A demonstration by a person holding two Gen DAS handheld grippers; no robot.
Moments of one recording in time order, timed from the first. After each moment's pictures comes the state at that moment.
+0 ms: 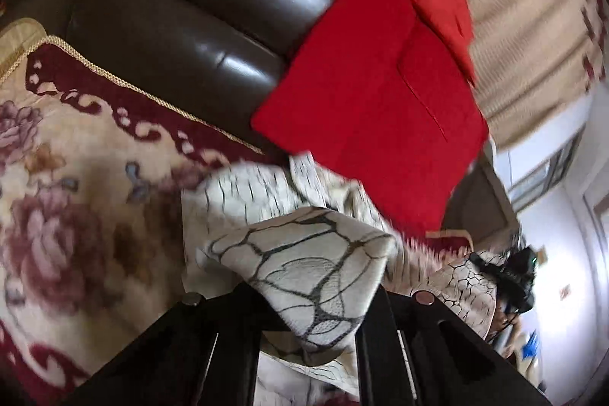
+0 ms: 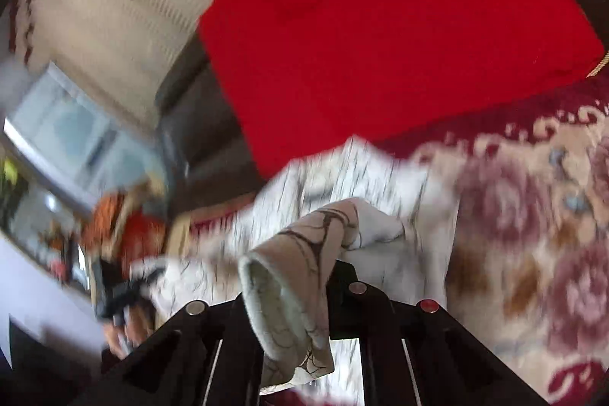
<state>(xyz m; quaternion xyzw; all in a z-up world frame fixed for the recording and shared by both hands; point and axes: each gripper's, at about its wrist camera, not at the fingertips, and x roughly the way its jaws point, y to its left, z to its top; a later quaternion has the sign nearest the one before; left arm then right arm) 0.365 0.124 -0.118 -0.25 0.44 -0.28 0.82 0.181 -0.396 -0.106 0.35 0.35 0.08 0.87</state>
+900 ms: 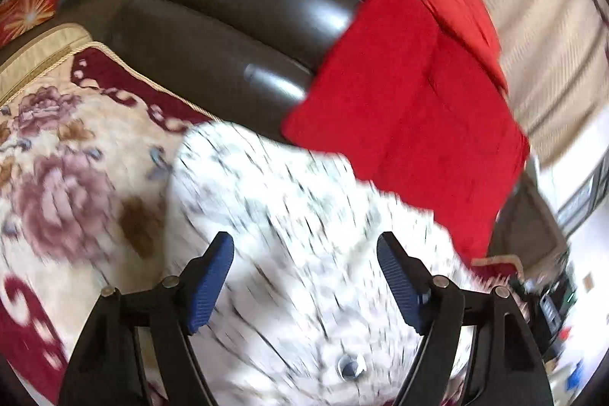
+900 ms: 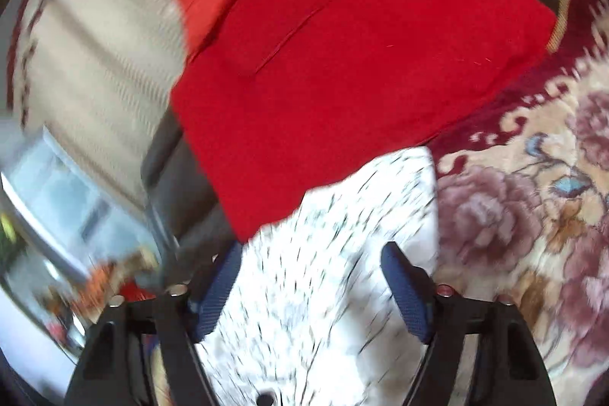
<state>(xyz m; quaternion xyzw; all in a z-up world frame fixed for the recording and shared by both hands) 0.268 0.063 -0.147 -0.20 0.38 -0.18 0.88 0.158 -0.381 -0.168 0.37 0.25 0.02 0.90</state>
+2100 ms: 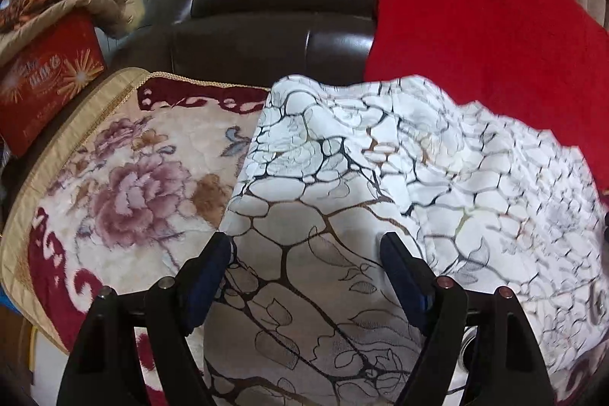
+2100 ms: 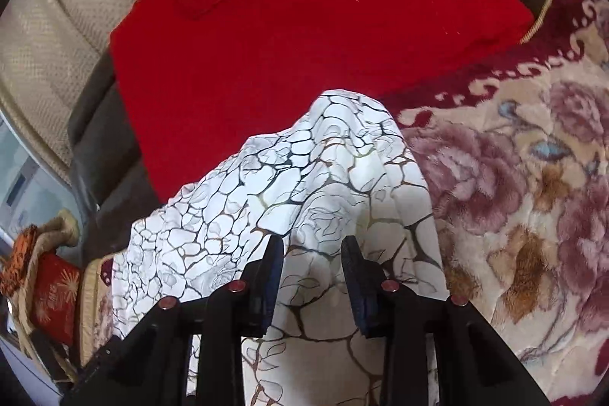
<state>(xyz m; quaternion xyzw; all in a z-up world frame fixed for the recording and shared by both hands) 0.271 0.014 -0.203 0.01 0.40 0.01 0.91 0.202 -0.345 -0.212 0.31 0.33 -0.09 0.89</state>
